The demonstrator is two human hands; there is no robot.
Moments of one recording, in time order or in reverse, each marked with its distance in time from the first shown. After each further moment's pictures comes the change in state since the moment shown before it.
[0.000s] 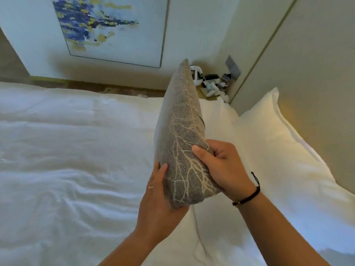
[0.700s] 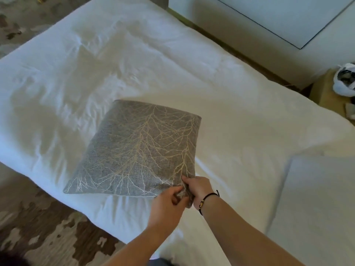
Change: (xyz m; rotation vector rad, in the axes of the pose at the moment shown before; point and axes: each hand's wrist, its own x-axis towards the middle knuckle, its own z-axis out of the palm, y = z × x) left_hand -0.093 -0.178 -0.130 -0.184 0.240 -0.878; right_hand -0.016 0.158 0.370 -0.065 -0.389 1.179
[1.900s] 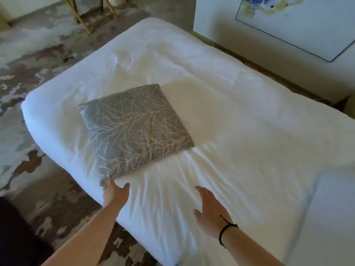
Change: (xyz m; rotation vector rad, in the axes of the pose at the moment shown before) left_hand 0.042 -0.138 -0.131 0.166 0.515 -0.423; right_hand -0.037 0.063 -0.047 -1.135 -0.166 -0.710
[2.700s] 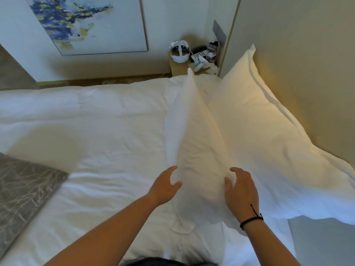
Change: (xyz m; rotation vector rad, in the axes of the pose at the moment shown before) left_hand -0.469 0.148 0.290 0.506 -0.891 1.091; right_hand -0.384 0.338 -0.006 0.450 1.136 0.722
